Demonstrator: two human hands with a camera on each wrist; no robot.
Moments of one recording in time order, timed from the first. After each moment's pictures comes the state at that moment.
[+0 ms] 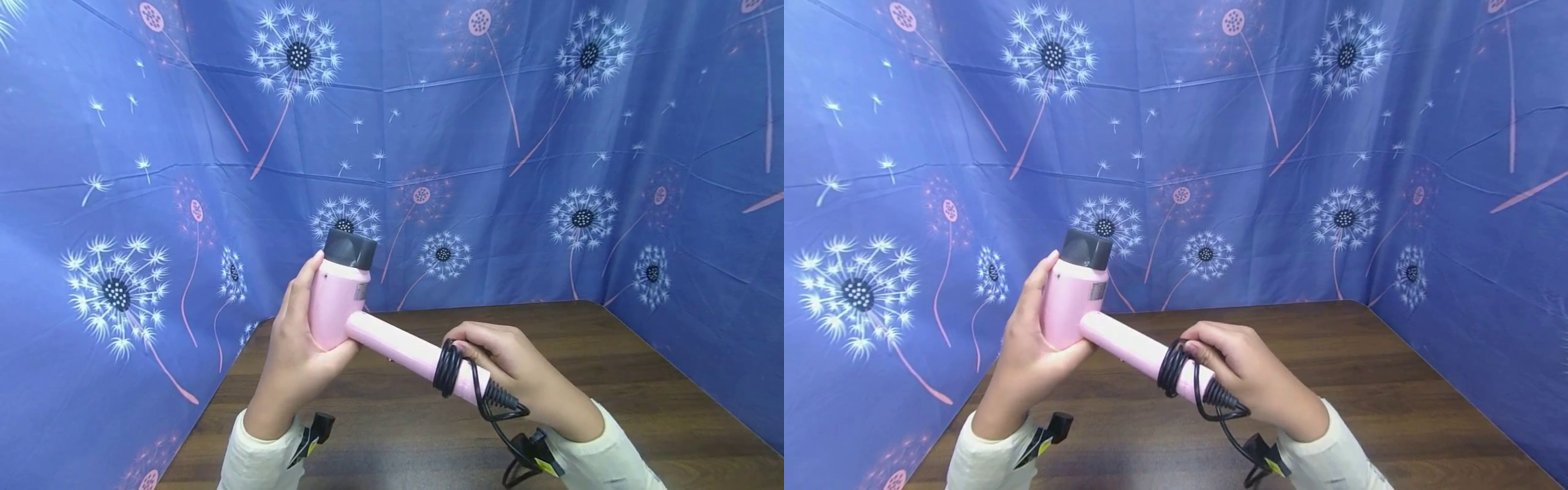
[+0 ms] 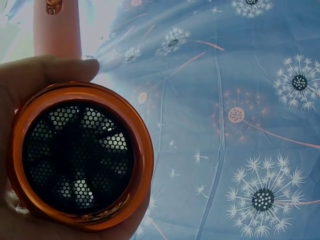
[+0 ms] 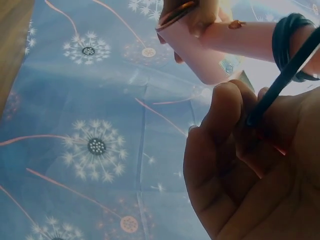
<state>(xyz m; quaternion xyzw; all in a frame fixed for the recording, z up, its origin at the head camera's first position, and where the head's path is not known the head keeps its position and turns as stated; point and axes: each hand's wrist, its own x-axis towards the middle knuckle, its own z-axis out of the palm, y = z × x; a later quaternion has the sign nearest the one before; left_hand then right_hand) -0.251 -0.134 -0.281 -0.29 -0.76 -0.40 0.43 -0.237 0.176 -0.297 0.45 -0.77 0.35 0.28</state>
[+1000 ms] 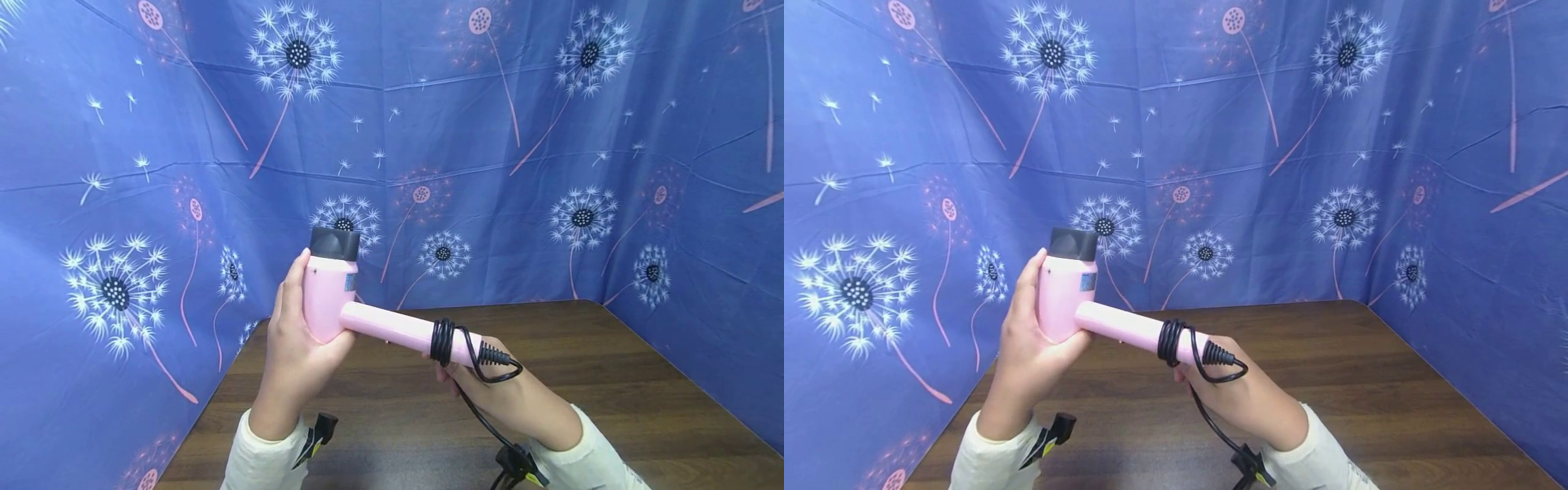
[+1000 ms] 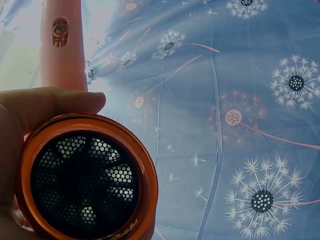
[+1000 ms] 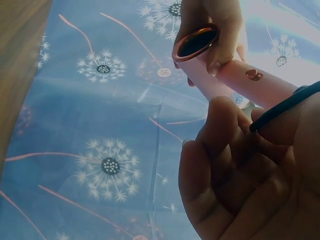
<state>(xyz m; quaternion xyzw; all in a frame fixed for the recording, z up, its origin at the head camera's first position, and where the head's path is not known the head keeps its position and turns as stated) -0.251 -0.128 -0.283 -0.21 -0.76 -0.42 0.44 -0.227 0.156 -0.313 0.41 -0.79 0.44 0.16</state>
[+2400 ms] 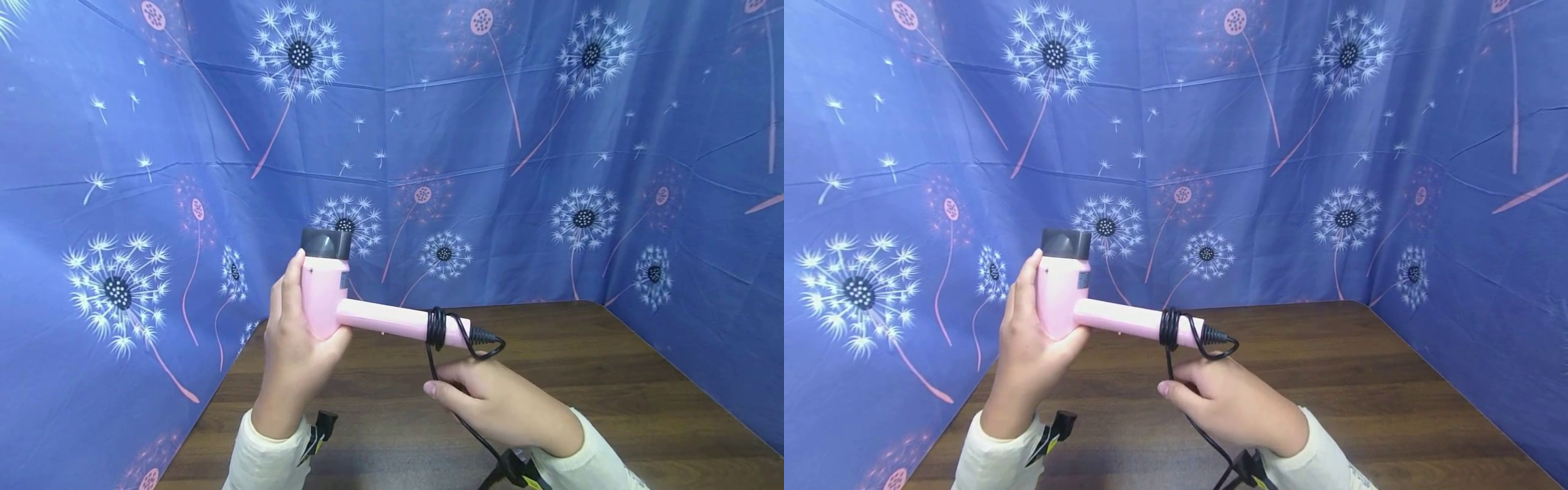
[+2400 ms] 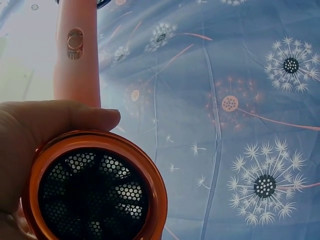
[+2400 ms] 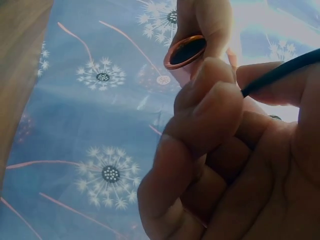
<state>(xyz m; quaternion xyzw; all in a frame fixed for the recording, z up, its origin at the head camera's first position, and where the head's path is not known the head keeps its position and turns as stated) -0.254 -0.129 -0.286 -0.17 -0.77 -0.37 0.50 -0.214 0.154 -0.314 0.34 -0.88 0.31 0.08</state>
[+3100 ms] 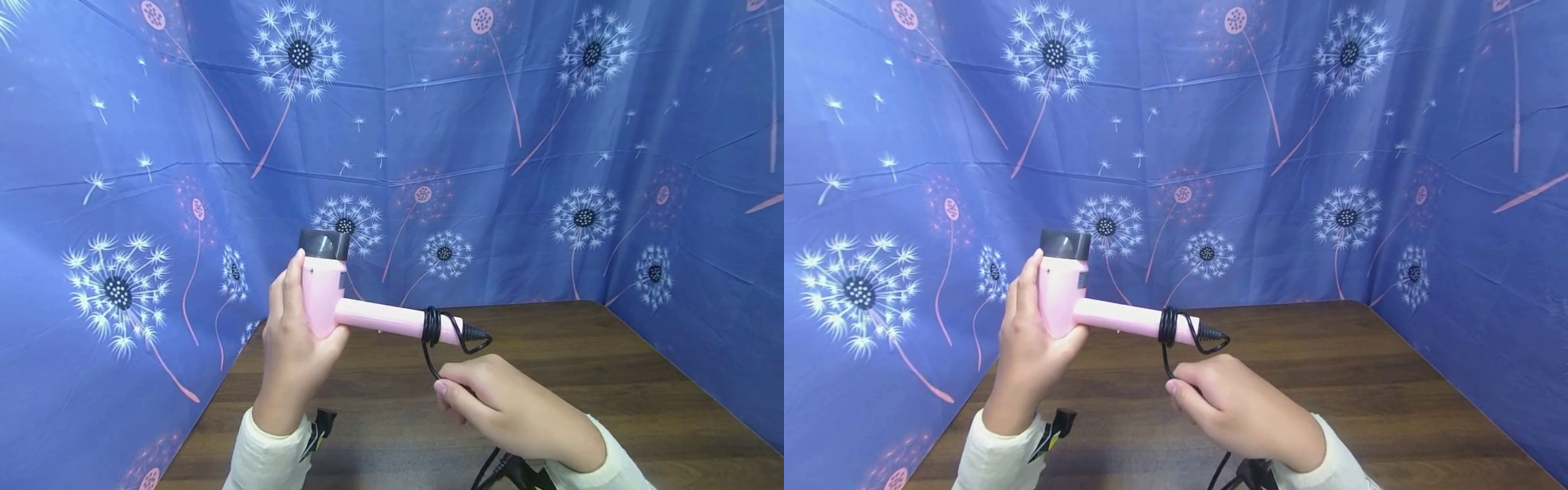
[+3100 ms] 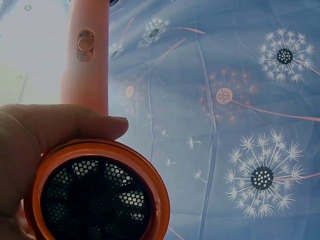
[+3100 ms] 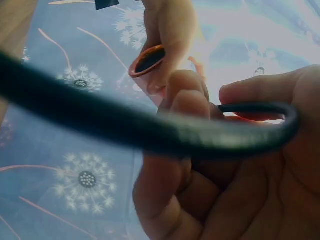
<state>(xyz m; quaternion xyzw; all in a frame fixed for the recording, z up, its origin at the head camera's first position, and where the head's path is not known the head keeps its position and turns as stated) -0.258 -0.131 -0.287 -0.16 -0.78 -0.33 0.51 -0.204 0.156 -0.303 0.43 -0.84 0.32 0.13</state>
